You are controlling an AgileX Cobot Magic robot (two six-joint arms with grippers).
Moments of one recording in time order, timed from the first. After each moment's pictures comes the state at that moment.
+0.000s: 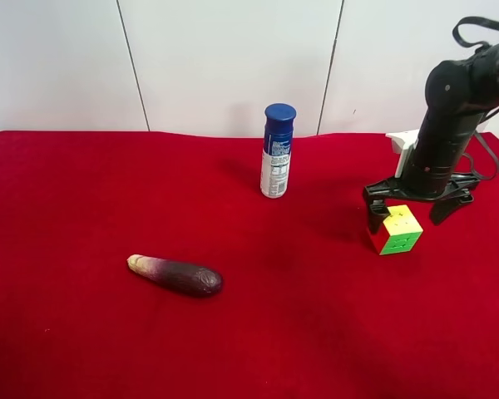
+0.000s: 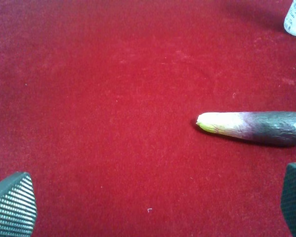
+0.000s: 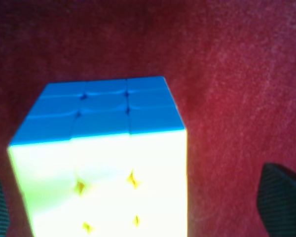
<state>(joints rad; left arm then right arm) 0.03 0.00 -0.51 -0.20 1.07 0.17 0.12 1.91 -1.13 -0.06 0.83 0.03</state>
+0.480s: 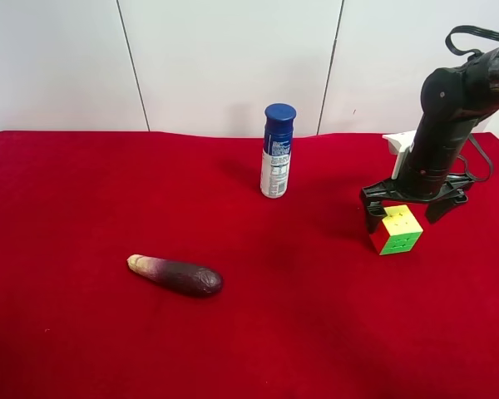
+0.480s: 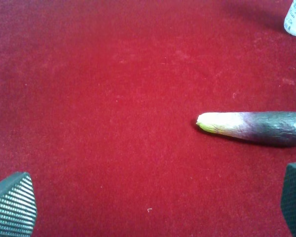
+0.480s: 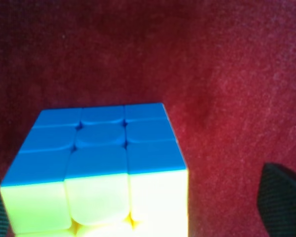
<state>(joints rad) 0.03 0.00 -0.51 -0.20 1.07 0.17 0.12 1.92 -1.13 -0.07 0.79 0.03</state>
